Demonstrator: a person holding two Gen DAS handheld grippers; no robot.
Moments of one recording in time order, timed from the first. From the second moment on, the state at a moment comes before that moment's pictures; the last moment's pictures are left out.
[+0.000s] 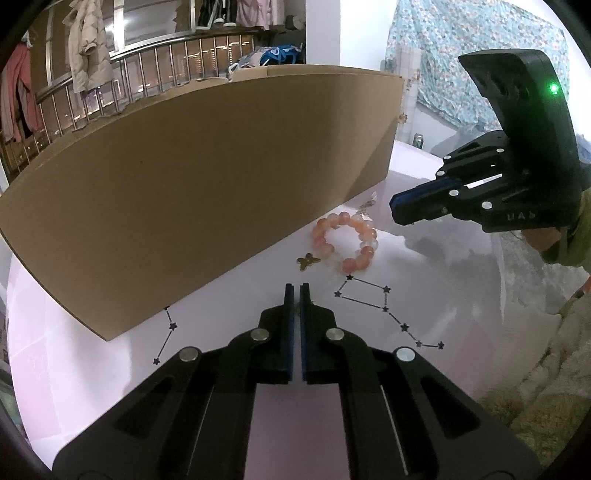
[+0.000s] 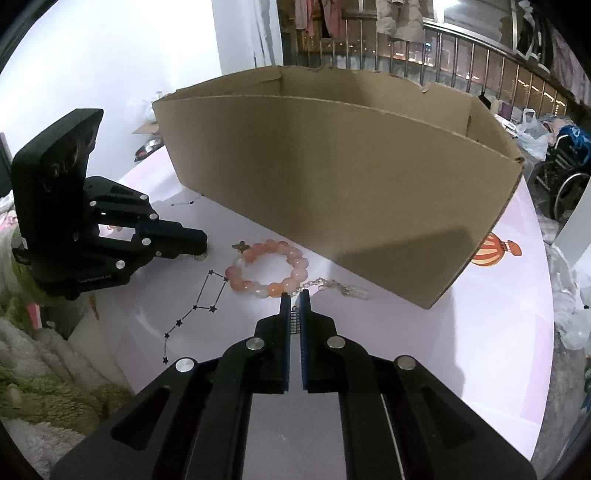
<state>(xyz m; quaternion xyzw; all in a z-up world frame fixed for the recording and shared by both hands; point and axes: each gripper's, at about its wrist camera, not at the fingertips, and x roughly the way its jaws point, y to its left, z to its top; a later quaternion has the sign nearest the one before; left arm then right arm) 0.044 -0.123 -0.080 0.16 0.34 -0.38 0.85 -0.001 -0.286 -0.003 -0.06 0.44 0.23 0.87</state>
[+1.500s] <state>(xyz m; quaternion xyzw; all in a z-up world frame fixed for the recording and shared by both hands) 0.032 -0.128 -0.072 0.17 0.33 -0.34 0.86 -0.002 -0.307 0.005 -0.02 0.42 0.22 0.88</state>
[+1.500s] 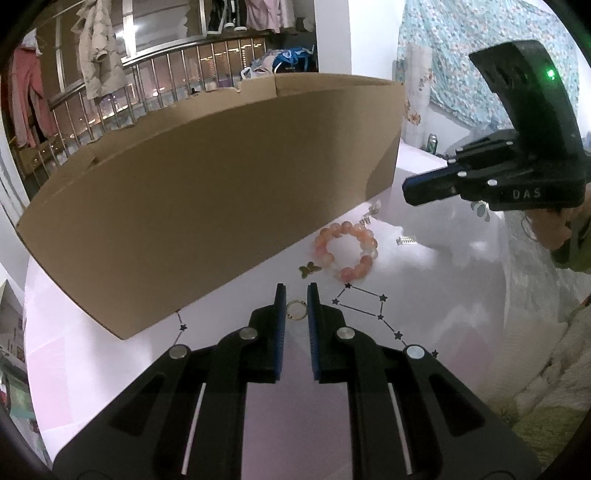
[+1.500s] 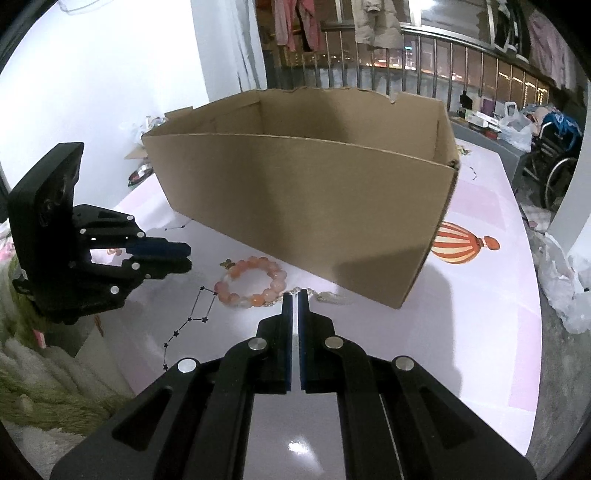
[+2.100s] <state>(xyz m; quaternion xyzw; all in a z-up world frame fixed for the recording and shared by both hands) 0.030 -0.129 -0.070 0.17 0.34 -0.34 0.86 -0.001 -0.286 -0.018 -0.05 0.46 0.22 0.86</state>
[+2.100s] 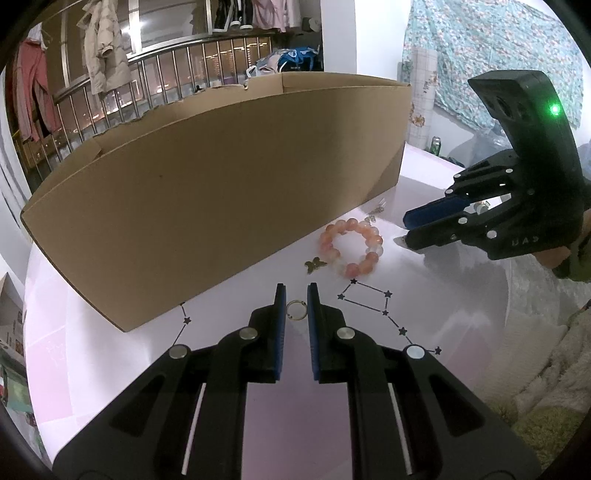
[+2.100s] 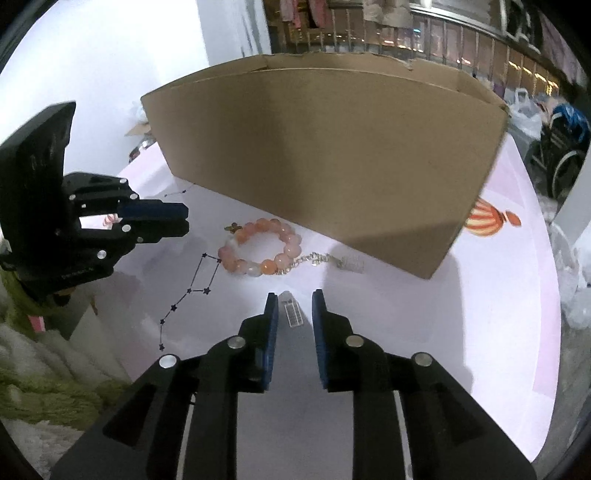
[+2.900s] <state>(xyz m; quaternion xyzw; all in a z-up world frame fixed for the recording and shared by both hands) 0.034 -0.131 -0.070 0.17 0.34 -0.34 0.86 -0.001 -0.292 -0.011 -0.03 0.45 0.23 0.86</state>
